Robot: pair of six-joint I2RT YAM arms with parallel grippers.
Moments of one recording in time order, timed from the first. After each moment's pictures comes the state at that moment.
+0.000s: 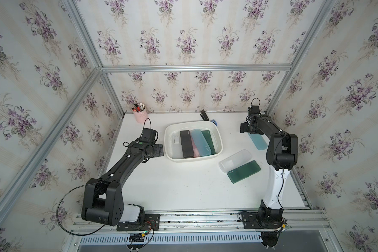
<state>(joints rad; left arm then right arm) -0.16 1.41 0.99 -0.67 -0.17 -0.33 -0.01 2.20 1.79 -0.74 0.23 0.08</state>
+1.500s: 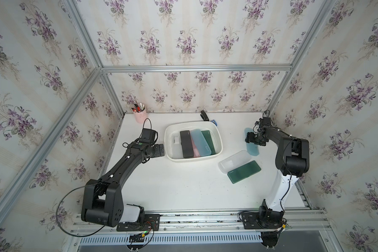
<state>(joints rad) -0.16 1.38 0.98 -0.65 -0.11 -0.32 -0.12 2.01 1.36 -0.54 -0.12 0.07</state>
